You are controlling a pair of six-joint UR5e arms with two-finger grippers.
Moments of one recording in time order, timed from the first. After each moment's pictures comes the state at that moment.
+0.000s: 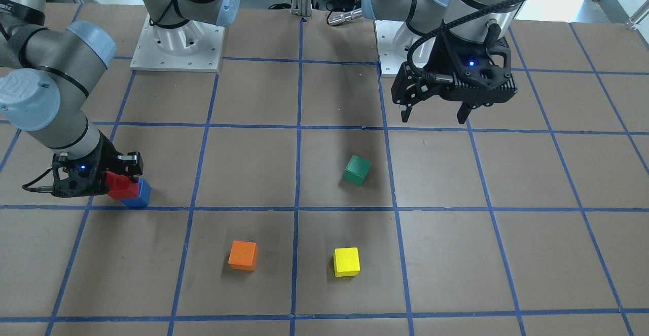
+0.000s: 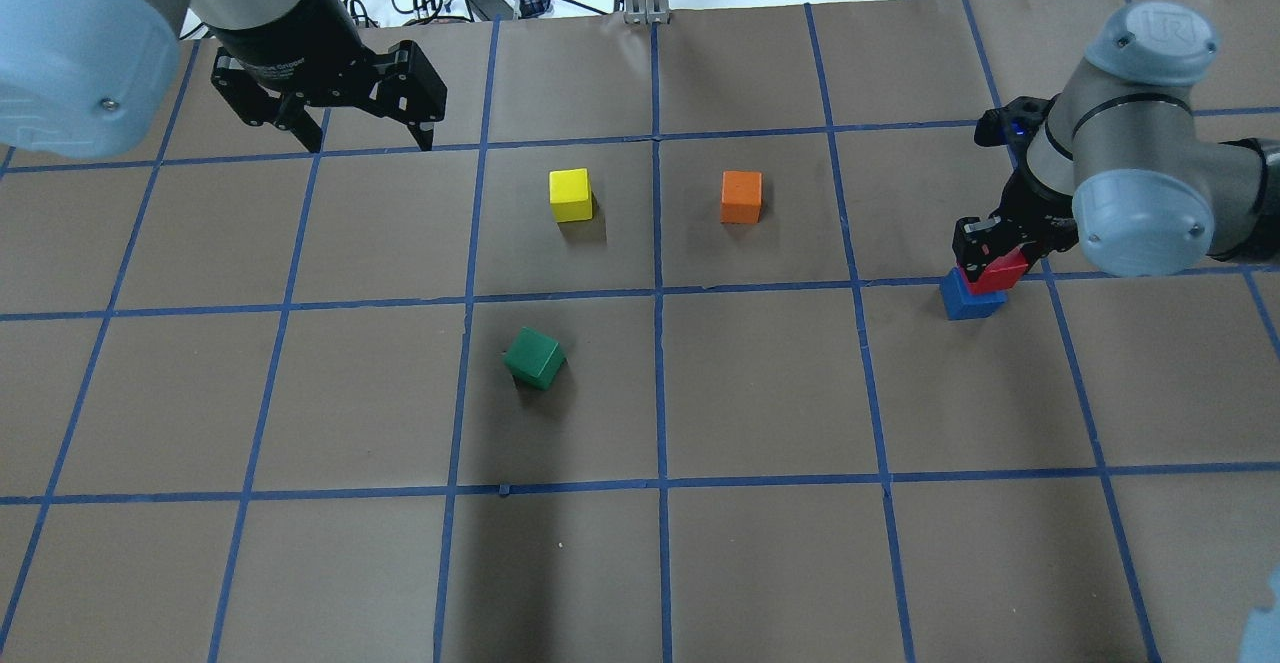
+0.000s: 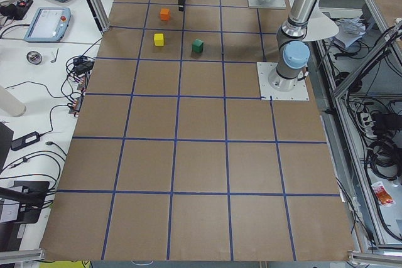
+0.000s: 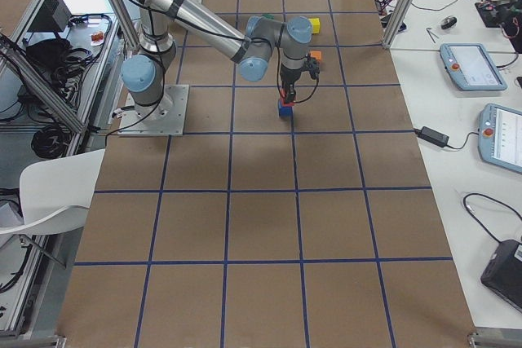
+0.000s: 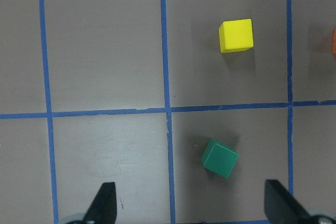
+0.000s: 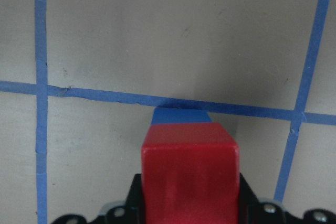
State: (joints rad) left arm -1.62 -1.62 -1.51 -1.48 1.59 -0.02; right arm 1.32 -1.34 1.93 -2.10 -1.60 -0.37
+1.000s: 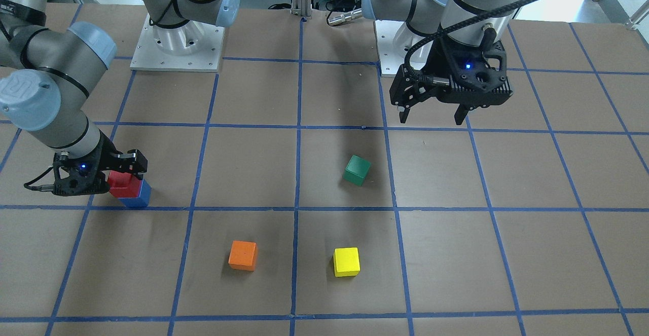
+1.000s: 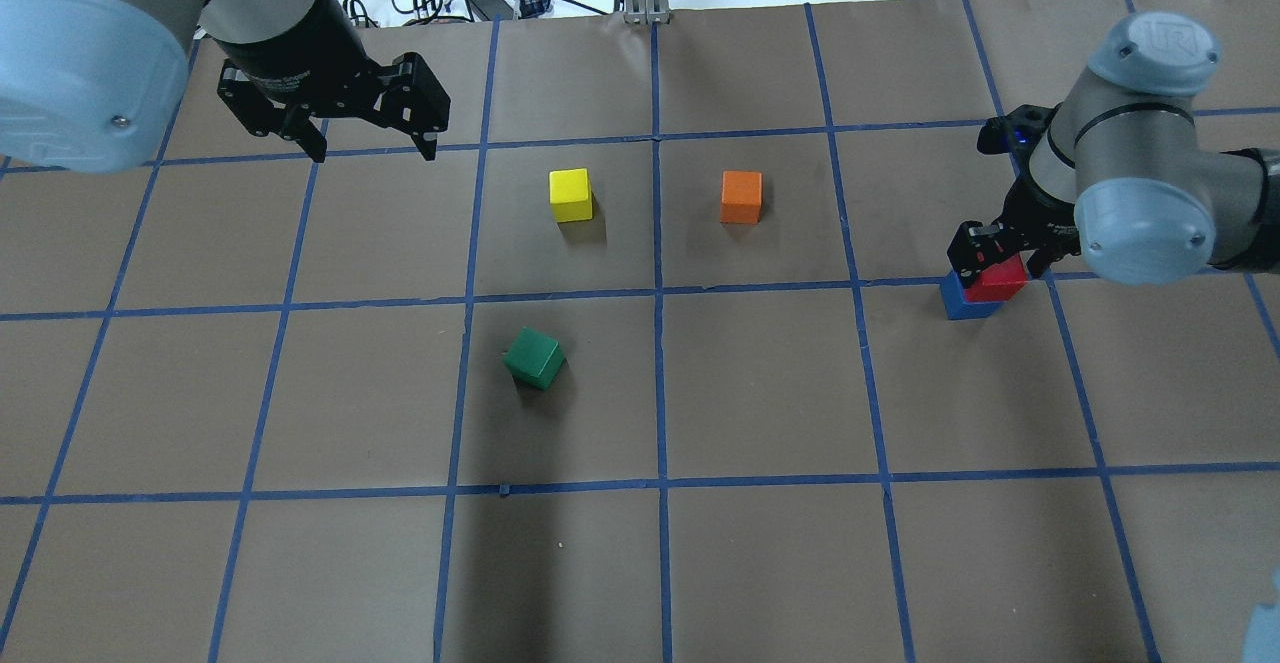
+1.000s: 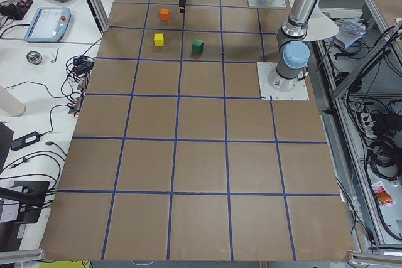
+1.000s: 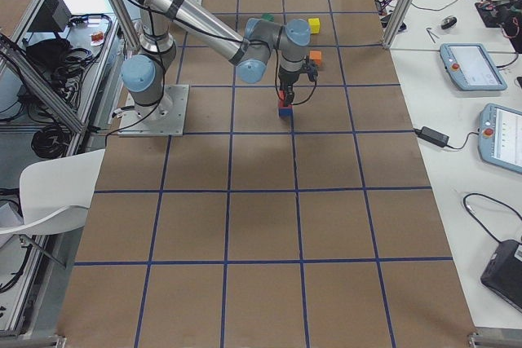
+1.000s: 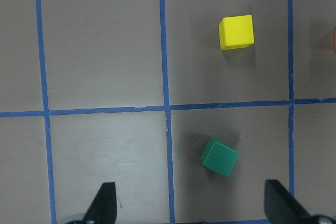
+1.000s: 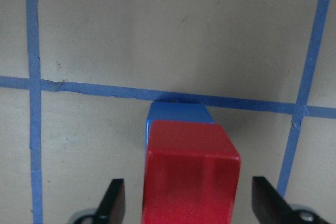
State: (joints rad) left arm -1.62 -1.61 -1.54 -1.47 1.59 -0.02; right arm 1.31 -1.34 1.94 -2.11 -1.60 -0.37
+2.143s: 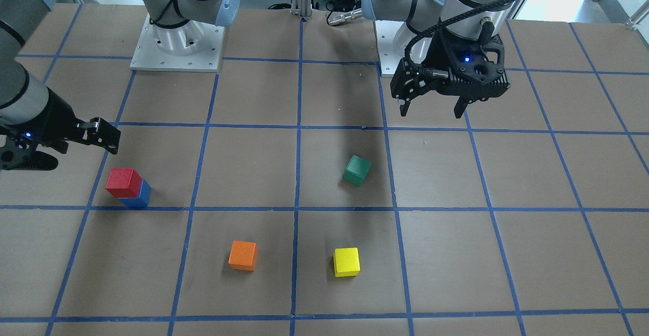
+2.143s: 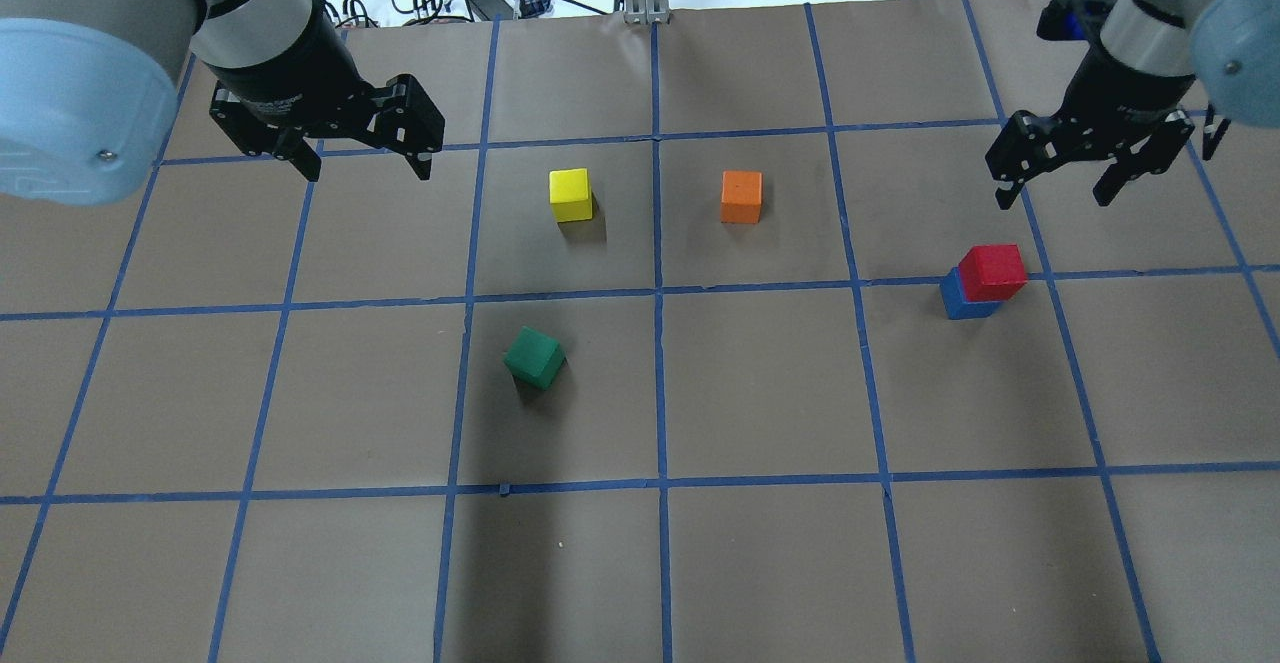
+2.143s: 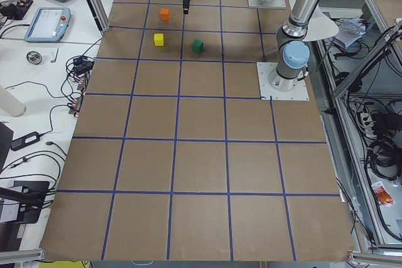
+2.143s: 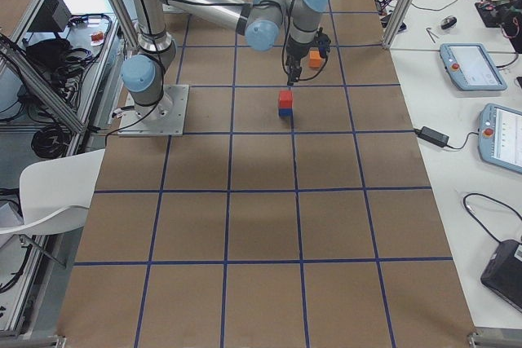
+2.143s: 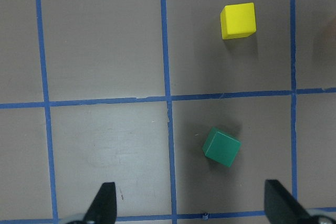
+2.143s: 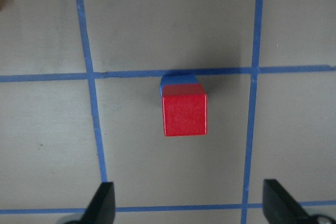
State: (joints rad) left arm -1.62 -1.58 -1.58 -1.46 1.59 -0.01; right arm 1.33 -1.43 1.60 -1.61 -1.59 -0.19
